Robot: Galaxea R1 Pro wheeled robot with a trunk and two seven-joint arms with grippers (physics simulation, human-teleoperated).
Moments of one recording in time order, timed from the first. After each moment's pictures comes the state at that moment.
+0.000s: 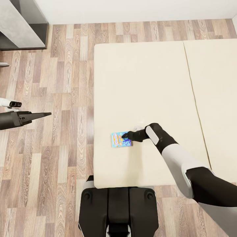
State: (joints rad) left arm -0.94 0.55 0.27 -1.34 0.20 1.04 -1.57; right arm -1.23 0.09 0.15 -0.46 -0.43 0.88 0.20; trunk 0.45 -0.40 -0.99
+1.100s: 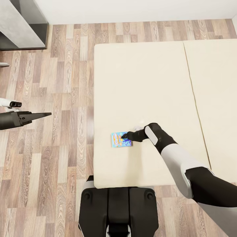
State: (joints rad) left arm -0.94 0.55 0.27 -1.34 0.20 1.04 -1.57; right arm -1.23 0.09 0.15 -0.46 -0.38 0.88 0.21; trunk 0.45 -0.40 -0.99
